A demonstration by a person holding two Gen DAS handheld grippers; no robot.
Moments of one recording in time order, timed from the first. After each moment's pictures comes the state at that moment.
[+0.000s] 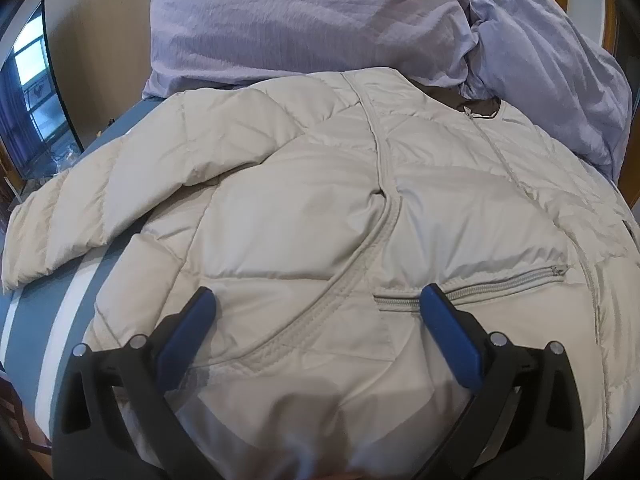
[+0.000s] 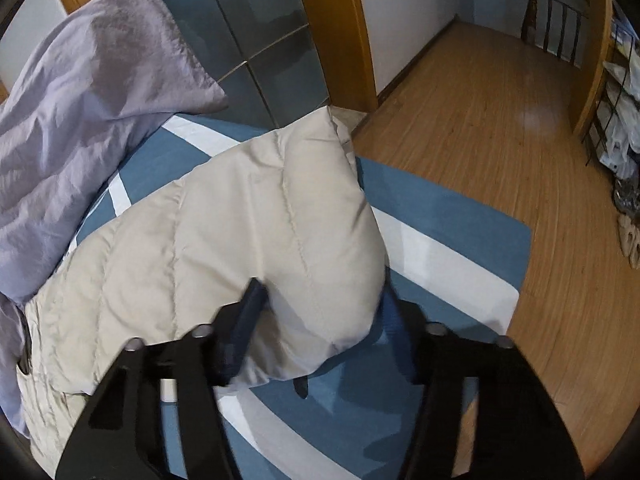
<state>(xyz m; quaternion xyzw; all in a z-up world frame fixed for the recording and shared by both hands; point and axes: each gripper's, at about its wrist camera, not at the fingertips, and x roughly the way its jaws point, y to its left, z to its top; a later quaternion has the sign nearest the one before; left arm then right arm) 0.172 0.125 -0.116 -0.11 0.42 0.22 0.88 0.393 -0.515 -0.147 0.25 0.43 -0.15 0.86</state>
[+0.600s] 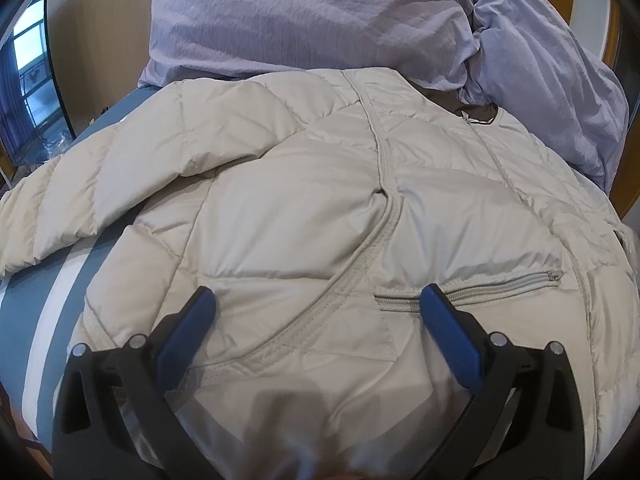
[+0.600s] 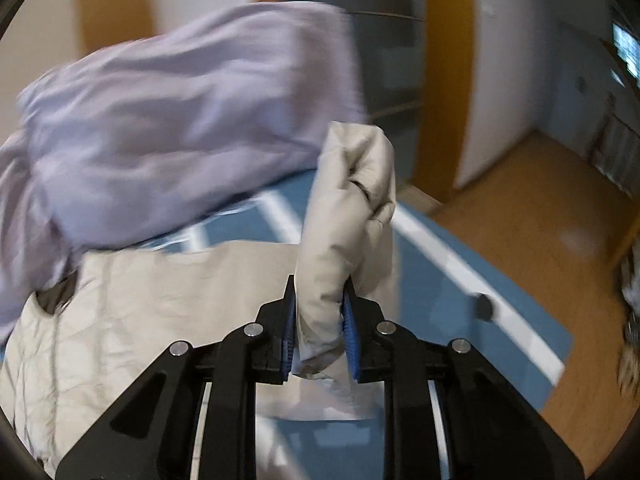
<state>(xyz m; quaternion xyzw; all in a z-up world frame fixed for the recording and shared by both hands) 0.170 0.132 -0.118 -0.14 0.41 0.20 0.88 0.421 -0.348 -0.043 0.08 0.34 -0.02 0.94</state>
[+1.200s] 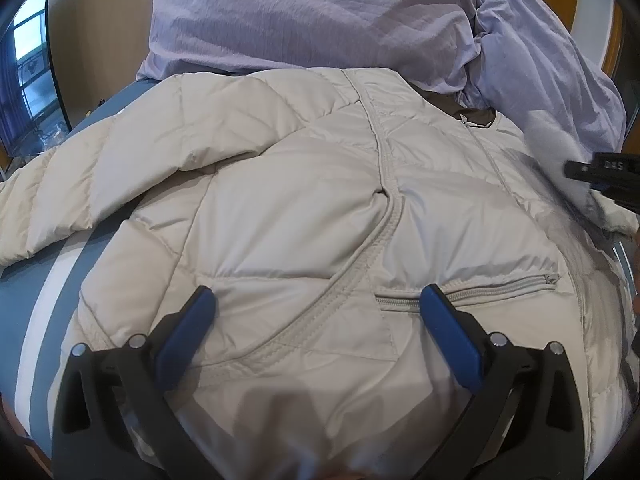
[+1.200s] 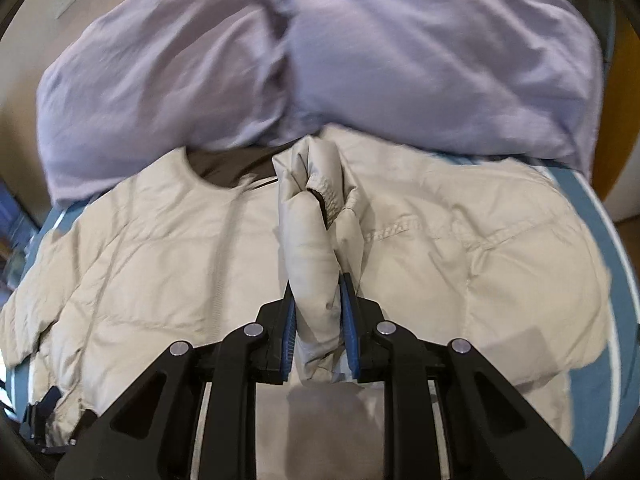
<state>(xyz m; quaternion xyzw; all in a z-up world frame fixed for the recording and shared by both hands) 0.168 0.134 -0.118 -0.15 0.41 0.20 0.88 0.391 -0.085 -0.080 -0.03 0.41 0.21 0.89</state>
